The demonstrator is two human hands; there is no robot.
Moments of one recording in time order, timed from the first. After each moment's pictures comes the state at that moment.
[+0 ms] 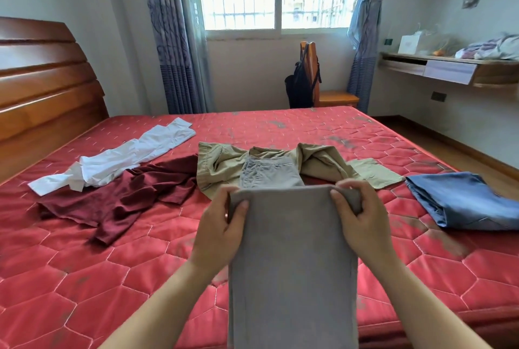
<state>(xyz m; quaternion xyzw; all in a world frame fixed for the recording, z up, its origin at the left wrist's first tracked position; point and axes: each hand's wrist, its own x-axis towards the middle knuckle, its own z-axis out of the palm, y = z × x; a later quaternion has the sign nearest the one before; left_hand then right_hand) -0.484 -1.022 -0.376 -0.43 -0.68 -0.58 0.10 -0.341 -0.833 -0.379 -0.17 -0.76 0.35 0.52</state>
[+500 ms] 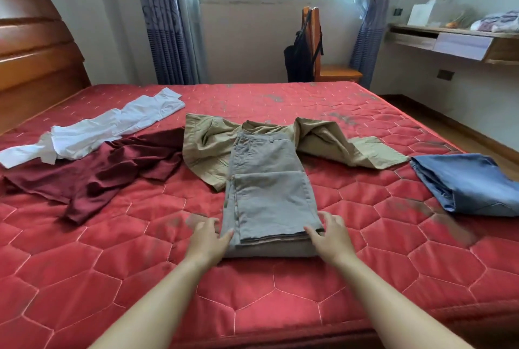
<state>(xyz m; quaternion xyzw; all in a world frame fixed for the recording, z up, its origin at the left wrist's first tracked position) -0.548 -0.987 -0.520 -0.20 -0.92 -0.32 -0.14 -0.387 -0.783 -0.528 -0.39 -0.84 0.34 0.16</state>
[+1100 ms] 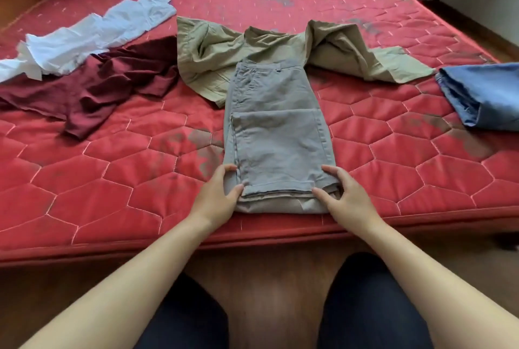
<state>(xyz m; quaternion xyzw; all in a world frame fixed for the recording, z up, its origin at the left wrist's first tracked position) -0.479 -1.035 -0.544 -0.29 -0.87 -0.38 -0.15 -0.310 -0.830 -0.556 -0.29 -0.84 0.43 0.17</state>
